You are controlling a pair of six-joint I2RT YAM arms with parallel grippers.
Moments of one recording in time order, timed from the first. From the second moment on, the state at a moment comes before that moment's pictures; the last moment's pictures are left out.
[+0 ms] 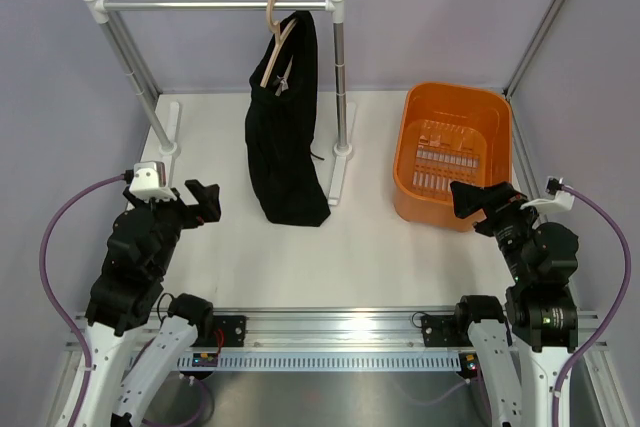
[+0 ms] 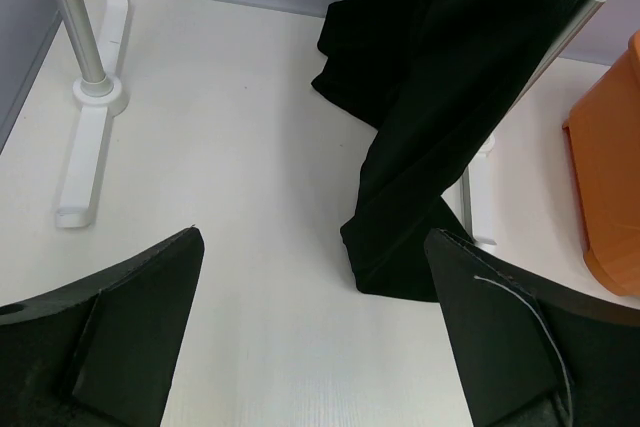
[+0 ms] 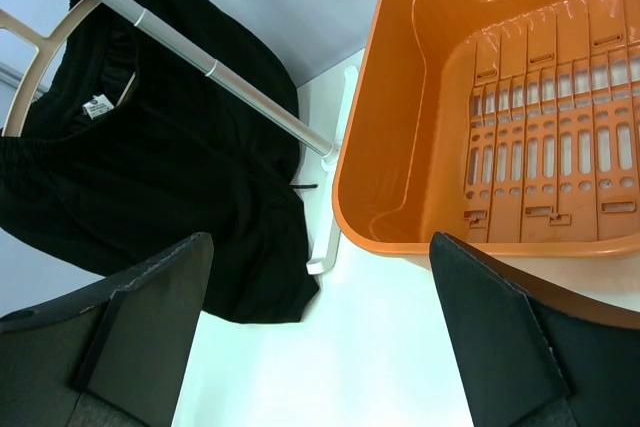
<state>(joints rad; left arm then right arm) -0.32 0.42 0.84 -0.60 -0.24 -0.27 -0.02 0.33 0.83 -0.57 -0.15 0.66</state>
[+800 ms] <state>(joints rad) -0.32 0.74 1.16 -0.57 -0.15 -0.29 -0.02 0.35 0.83 -0.57 -0.16 0.65</state>
